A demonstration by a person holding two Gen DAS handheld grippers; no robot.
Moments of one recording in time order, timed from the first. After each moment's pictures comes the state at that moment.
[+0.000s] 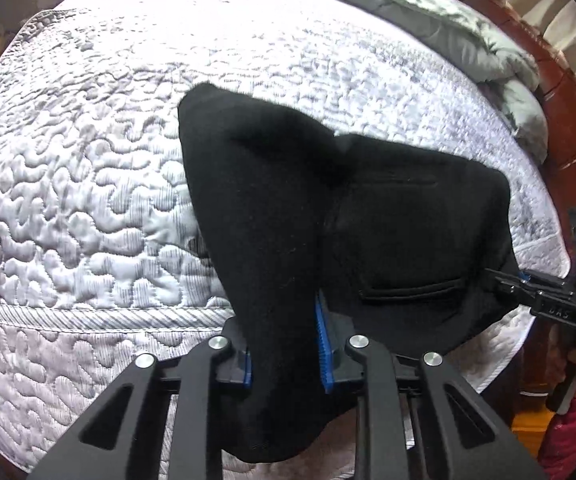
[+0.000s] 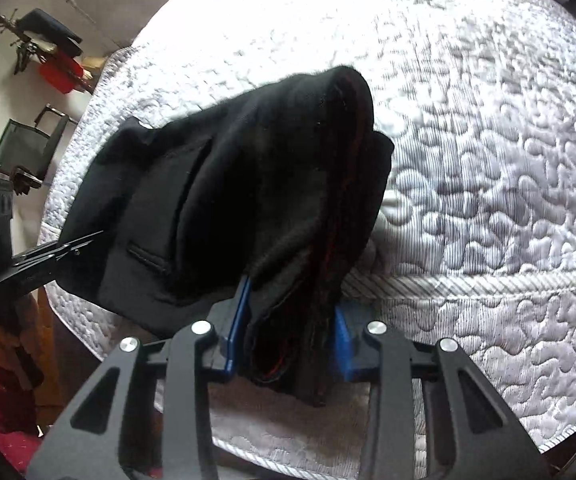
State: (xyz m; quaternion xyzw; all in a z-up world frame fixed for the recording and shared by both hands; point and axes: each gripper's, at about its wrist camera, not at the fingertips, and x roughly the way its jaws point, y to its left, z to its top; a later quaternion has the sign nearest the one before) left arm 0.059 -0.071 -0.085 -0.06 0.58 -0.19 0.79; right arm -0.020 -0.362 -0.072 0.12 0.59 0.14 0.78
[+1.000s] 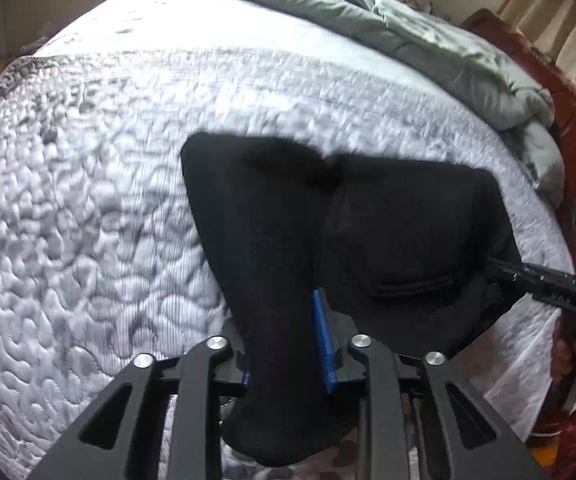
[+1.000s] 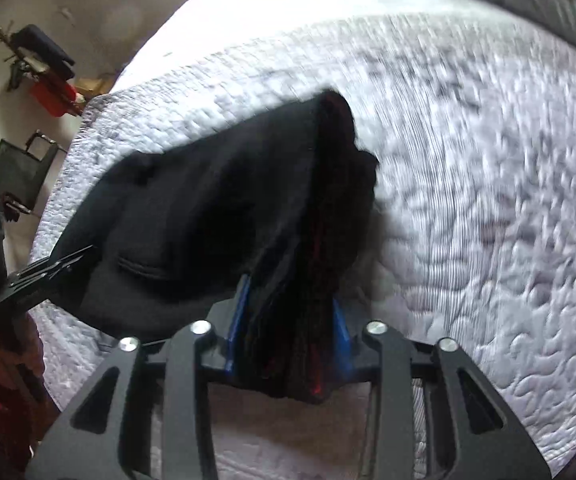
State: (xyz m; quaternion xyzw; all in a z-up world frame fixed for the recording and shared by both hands) left arm 0.202 -0.097 -0.102 -0.04 0.53 -0.18 0.82; right arm 0.146 -0.403 -0.095 0.12 0.57 0.13 0.80
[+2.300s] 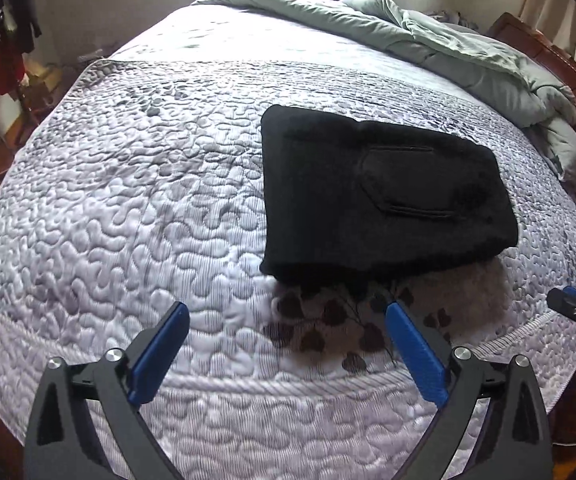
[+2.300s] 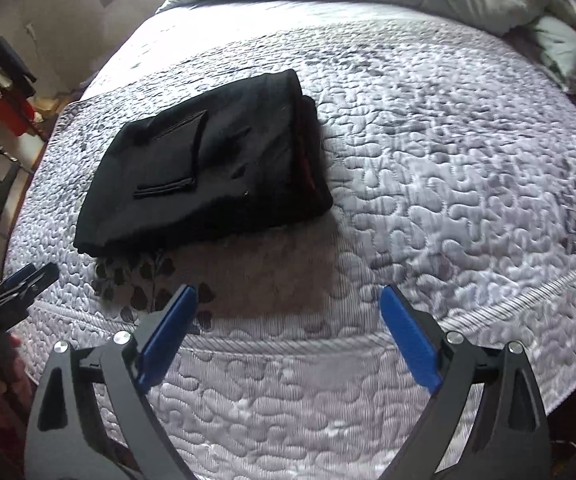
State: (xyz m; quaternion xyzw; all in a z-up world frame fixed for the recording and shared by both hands) left arm 0.071 -0.070 -0.052 -0.02 0.51 -0.07 0.86; right arm 0.005 -0.384 -0.038 0.09 0.55 0.00 0.83
